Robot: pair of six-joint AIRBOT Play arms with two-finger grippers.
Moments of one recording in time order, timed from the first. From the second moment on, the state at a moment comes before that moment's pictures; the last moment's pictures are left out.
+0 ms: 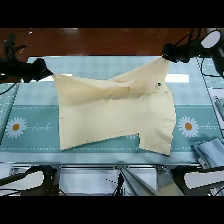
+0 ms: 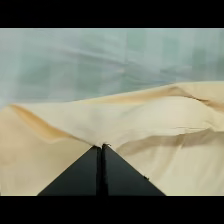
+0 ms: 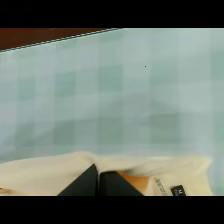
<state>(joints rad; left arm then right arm) 0.17 -1.38 1.26 0.95 -1.05 -1.43 -0.02 -1.65 1.64 -1.18 0.91 1.60</state>
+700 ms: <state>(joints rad) 0.19 -1.52 1.28 1.00 -1.18 -1.40 -0.07 -1.71 1.64 -1.16 1.07 1.53</state>
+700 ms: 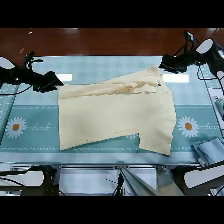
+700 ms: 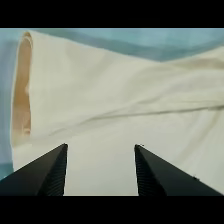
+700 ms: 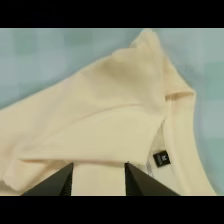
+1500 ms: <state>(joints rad) 0.33 -1.23 0.62 1.26 -1.41 -1.45 -0.36 -1.56 1.38 -1.28 1.52 1.33</state>
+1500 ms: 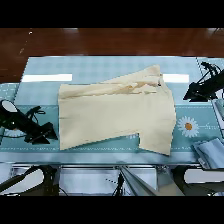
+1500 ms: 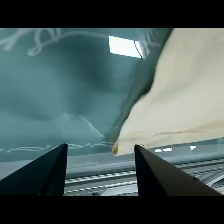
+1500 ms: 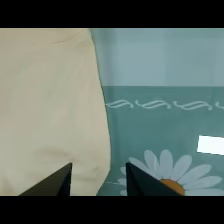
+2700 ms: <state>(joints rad) 0.33 -1.22 0.40 0.88 -1.24 -1.18 -0.55 -1.39 0.99 -1.15 1.39 1.25</state>
